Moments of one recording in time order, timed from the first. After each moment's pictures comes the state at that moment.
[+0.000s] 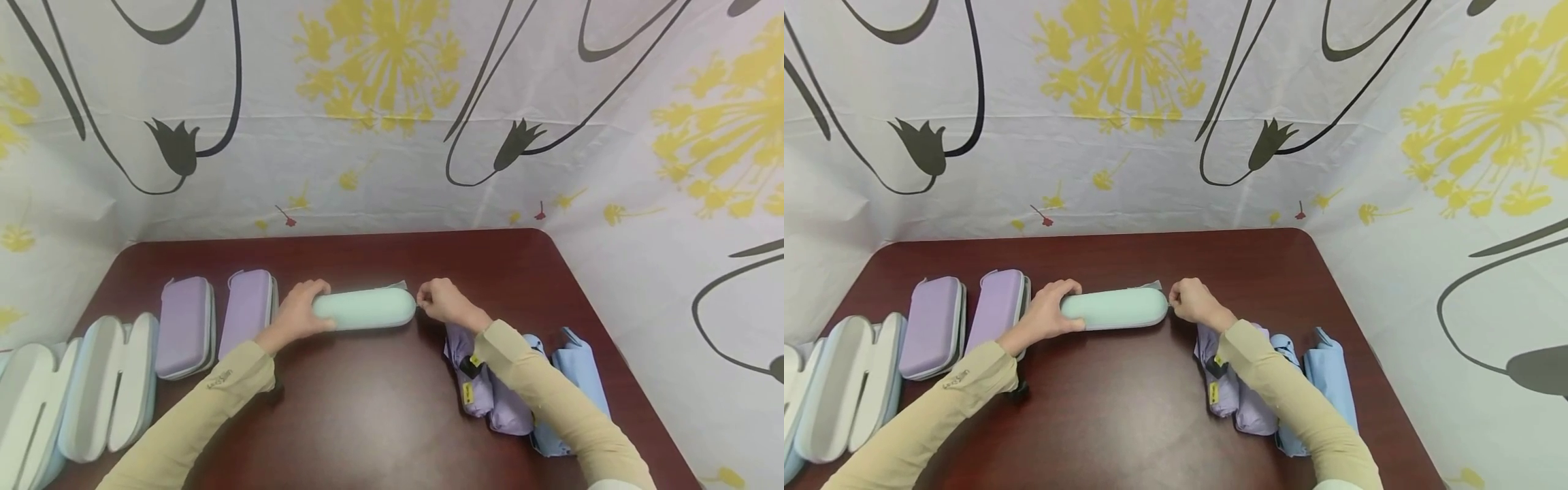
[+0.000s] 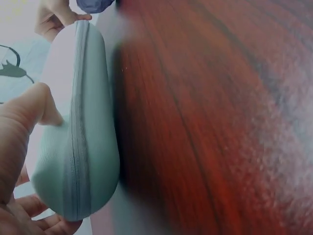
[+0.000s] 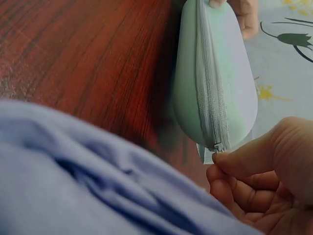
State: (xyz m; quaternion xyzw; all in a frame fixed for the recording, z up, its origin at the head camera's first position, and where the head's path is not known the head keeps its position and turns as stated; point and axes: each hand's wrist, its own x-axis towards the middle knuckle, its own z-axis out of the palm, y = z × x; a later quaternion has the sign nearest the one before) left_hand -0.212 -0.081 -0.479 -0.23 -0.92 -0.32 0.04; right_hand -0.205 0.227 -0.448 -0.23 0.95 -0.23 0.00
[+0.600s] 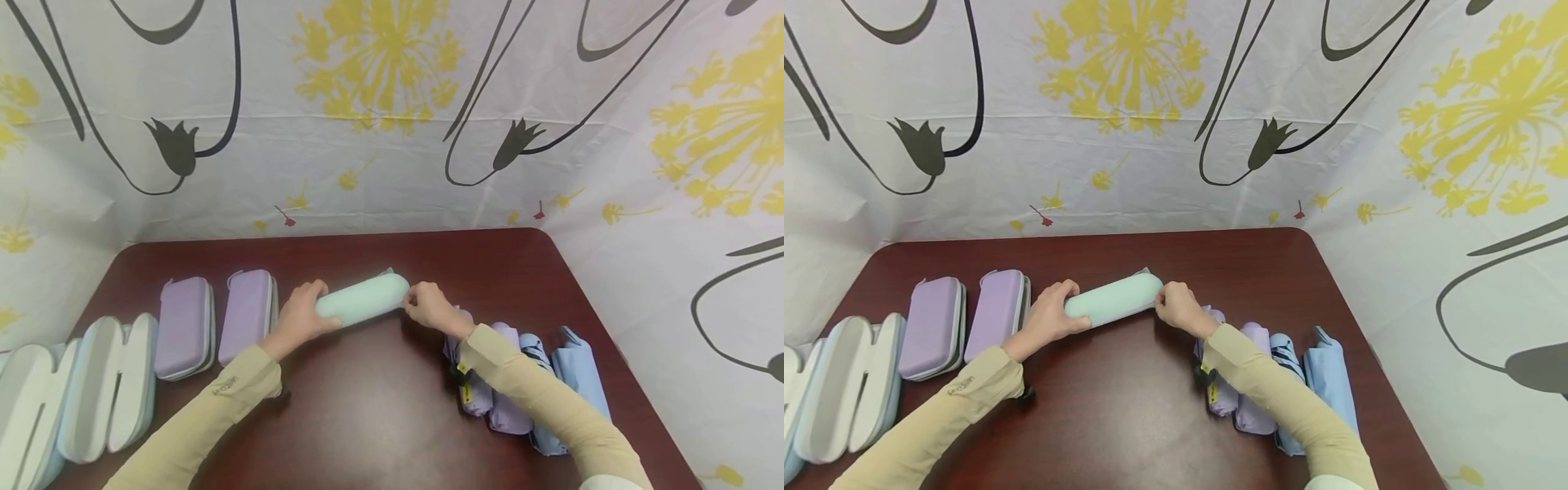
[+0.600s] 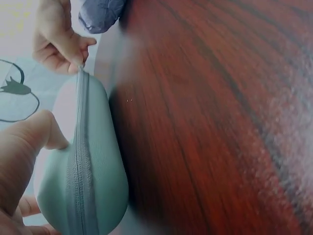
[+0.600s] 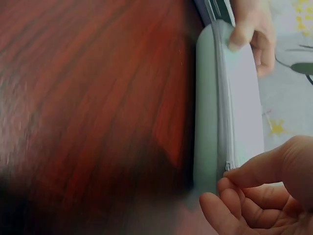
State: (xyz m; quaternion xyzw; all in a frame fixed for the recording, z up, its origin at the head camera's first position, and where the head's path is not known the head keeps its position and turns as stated) left_hand -0.204 -0.069 -0.478 -0.16 -0.93 -0.32 0.04; right_hand -0.198 0.198 -0.452 -0.16 0.95 -0.26 0.01
